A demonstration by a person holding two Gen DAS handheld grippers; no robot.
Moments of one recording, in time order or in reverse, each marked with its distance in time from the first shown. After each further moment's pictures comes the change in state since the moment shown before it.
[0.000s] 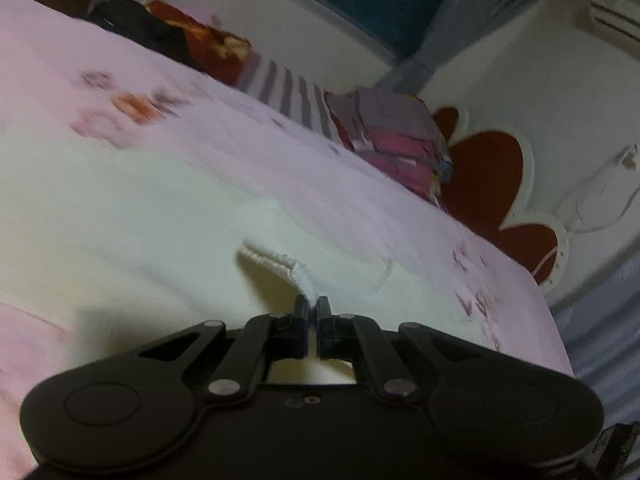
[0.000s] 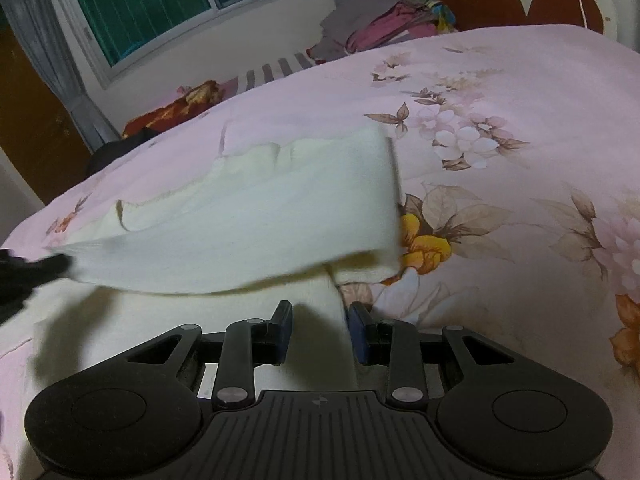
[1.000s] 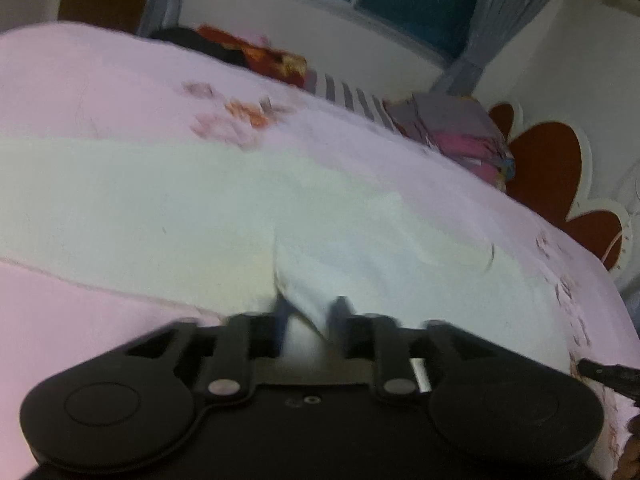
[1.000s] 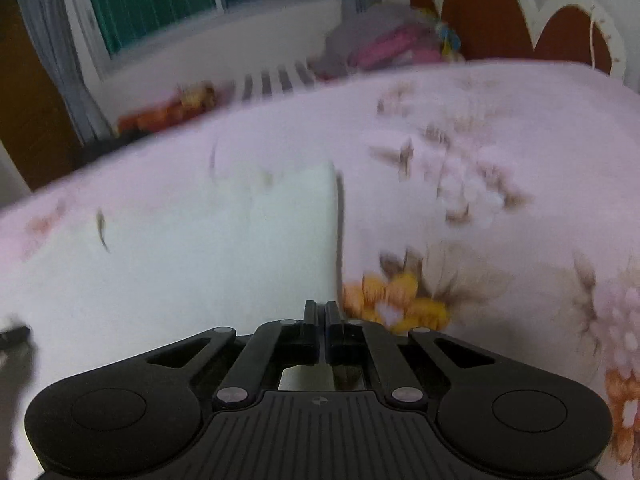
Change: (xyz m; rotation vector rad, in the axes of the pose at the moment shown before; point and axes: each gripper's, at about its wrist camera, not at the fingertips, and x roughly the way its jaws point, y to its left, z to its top) left arm -0.027 0.050 -0.021 0.073 -0.056 0.205; right arm 0.005 0.009 0.026 -0.079 -0.077 -0.047
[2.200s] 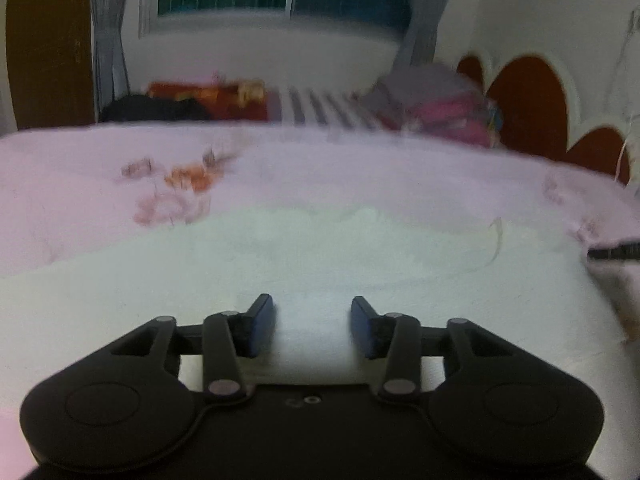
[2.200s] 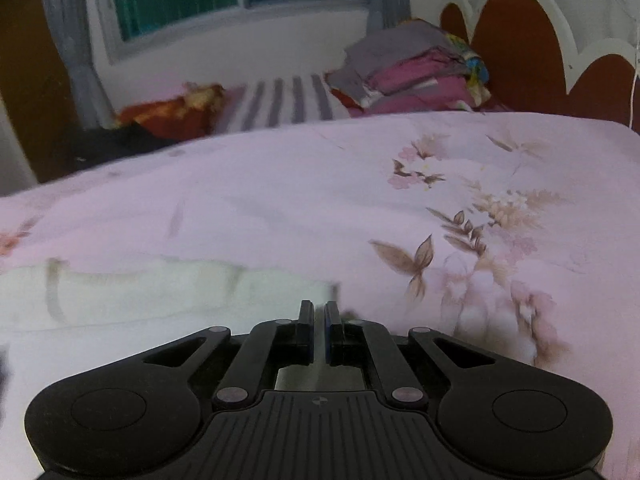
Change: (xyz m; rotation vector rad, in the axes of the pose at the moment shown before) left arm 0.013 -0.053 0.019 0.320 -0.035 0.059; right arm 0.069 -0.004 0.069 -0.139 0.012 -0.002
